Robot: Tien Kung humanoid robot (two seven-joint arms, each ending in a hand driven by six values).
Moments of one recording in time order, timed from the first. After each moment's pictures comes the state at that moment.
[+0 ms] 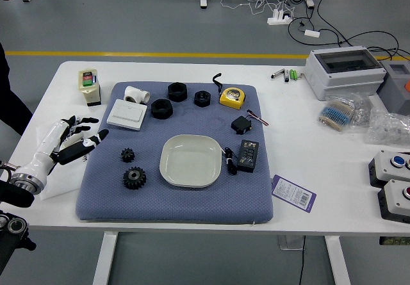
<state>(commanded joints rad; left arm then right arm) -0.07 0.26 -1.43 -1.50 1.81 -0.07 0.11 0.00 -0.23 0.10 0.26 0.22 -0.21 0.15</state>
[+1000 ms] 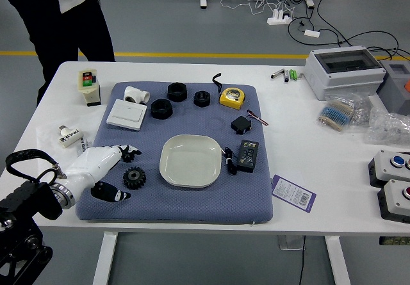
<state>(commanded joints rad) -0.10 0.32 -1.20 -1.60 2.22 -0.19 0.13 -0.01 -0.23 0.08 0.26 0.23 -0.22 0.15</state>
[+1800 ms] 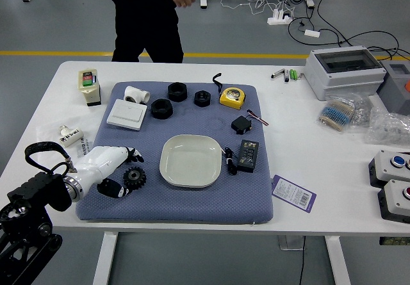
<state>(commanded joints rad) -0.20 0.32 -1.14 -1.50 2.23 -0.22 0.13 0.00 -0.23 0.09 0.26 0.23 -0.21 0.15</state>
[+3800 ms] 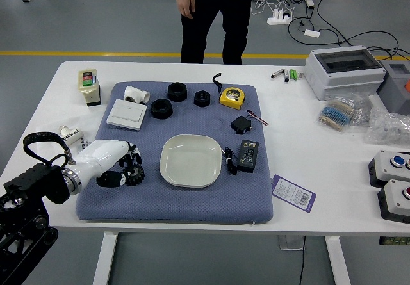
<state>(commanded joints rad) -0.22 0.34 -1.16 -1.57 2.21 -0.30 0.15 -0.01 -0.23 0.08 0.26 0.24 -0.21 0.15</state>
